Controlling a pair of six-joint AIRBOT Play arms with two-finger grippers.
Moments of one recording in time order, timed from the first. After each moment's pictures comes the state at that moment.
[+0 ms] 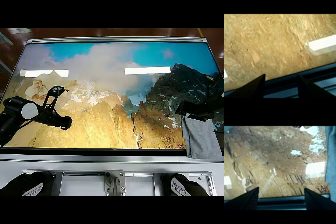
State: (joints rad) left arm -0.38 -1.02 0.95 1.48 -1.26 -1.62; right arm -0.24 -1.09 1.11 -1.38 1.41 1.49
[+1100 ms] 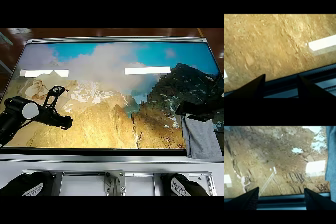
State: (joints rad) left arm -0.38 -1.03 0.95 1.48 -1.26 -1.62; right arm -0.24 -1.09 1.11 -1.38 1.42 1.49
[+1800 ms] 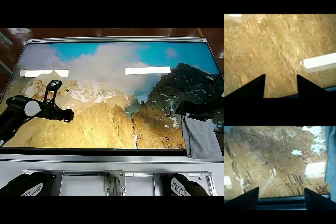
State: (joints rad) left arm -0.33 -1.06 0.96 1.48 -1.09 -1.69; right arm -0.24 -1.09 1.11 -1.38 1.41 1.49
